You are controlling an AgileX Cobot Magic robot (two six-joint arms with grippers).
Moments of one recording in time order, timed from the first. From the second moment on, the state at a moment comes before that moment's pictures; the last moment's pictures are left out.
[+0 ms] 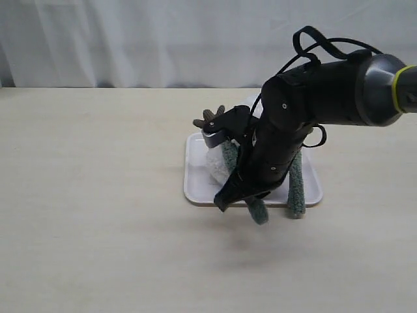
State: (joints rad) left arm 0.01 0.00 0.00 0.10 0.34 0.08; right arm 0.56 1.87 -1.23 -0.04 0.83 -0.09
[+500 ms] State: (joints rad) left arm 0.01 0.00 0.00 0.10 0.34 0.08; right arm 0.56 1.87 -1.22 -0.27 0.78 0.05
